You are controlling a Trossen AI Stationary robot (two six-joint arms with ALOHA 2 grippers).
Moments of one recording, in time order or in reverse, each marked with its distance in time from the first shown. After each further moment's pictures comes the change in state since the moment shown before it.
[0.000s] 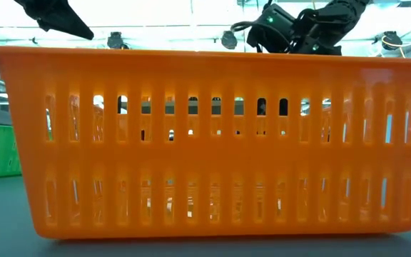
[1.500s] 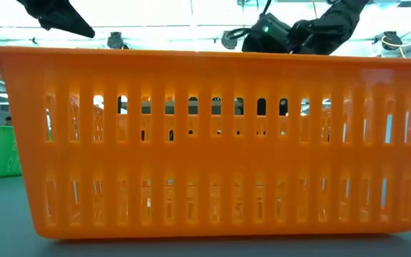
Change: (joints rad) left arm 0.000 0.000 0.000 0.022 0.000 0.021; right arm 0.026 0.073 0.002 0.068 -0.096 0.018
